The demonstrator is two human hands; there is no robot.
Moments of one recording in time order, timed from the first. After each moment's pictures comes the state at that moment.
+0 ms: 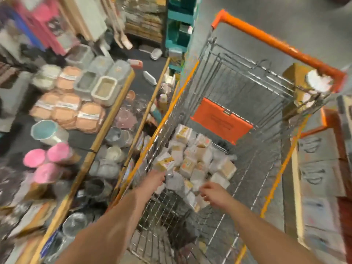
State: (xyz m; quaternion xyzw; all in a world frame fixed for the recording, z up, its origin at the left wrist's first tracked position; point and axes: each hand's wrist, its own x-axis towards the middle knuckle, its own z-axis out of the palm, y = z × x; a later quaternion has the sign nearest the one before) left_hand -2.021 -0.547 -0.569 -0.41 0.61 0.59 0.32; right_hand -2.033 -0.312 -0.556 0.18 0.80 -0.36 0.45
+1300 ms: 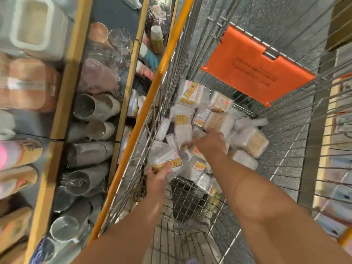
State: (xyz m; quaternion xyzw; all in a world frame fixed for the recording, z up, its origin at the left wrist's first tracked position) left_hand -2.010 -0.518 -0.710 -0.56 0.45 0.67 0.20; right_hand -2.148 -0.376 -0.722 0.28 0.87 -0.15 0.39
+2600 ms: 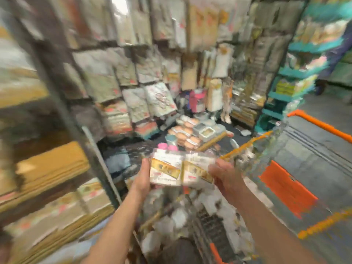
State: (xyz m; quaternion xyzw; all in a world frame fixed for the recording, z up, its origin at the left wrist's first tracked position) left_hand -1.677 -0.535 -0.308 -0.39 0.53 0.71 -0.26; right_hand -1.856 -0.381 -0.295 -0.24 0.56 -0.67 0.42
